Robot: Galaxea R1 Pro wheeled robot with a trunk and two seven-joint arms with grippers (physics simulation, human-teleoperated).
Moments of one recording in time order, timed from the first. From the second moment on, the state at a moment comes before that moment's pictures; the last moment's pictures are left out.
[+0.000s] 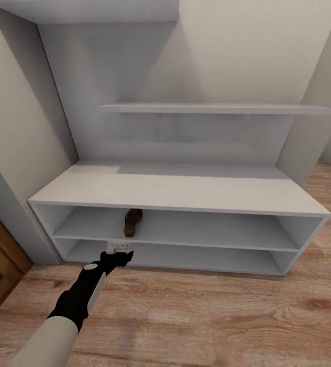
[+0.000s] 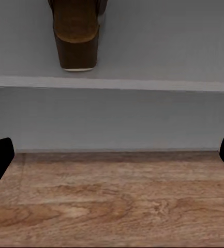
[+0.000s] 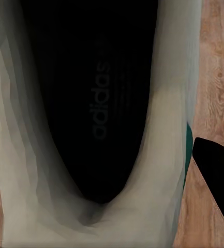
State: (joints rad) left arm -0.63 -0.03 0.02 -0.80 -0.02 0.26 -0.13; right arm -0.34 -0.53 -1.64 -1.38 0.04 0.66 0.36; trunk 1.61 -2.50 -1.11
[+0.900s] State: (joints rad) left arm -0.63 -0.03 0.02 -0.80 -0.02 0.24 -0.23; right arm -0.34 -0.53 -1.60 -1.38 0.04 0.66 0.36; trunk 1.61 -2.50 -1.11
